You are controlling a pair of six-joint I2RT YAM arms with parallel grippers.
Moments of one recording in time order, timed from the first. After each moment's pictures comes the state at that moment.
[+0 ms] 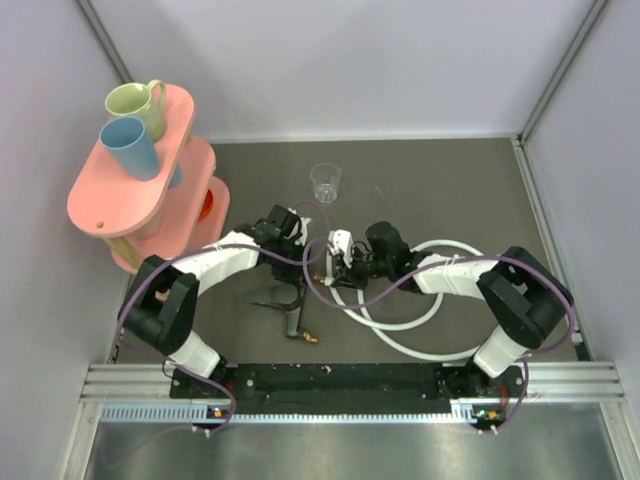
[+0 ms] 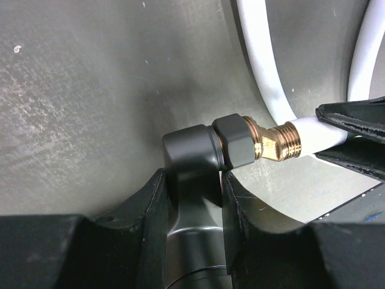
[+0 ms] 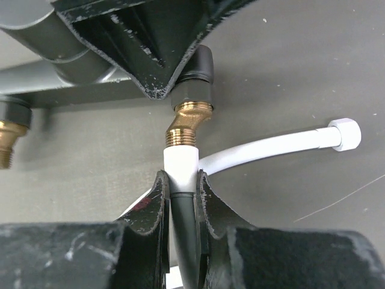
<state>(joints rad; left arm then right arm) -0.54 1.59 0.96 -0.53 0.27 -0.31 0.77 1.61 0.74 0.26 -0.52 -0.35</state>
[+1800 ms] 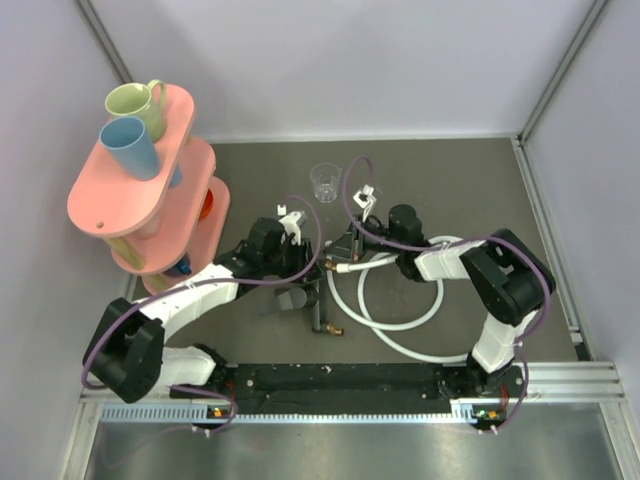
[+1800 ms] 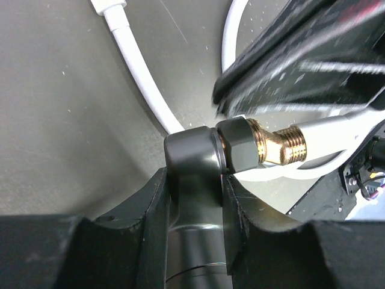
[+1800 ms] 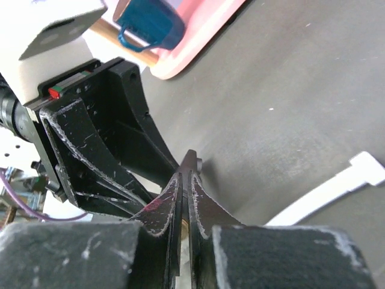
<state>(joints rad) -0.58 1.28 0.69 -0.11 0.34 -0.48 0.59 1.77 0.74 0.88 -0.75 0.68</state>
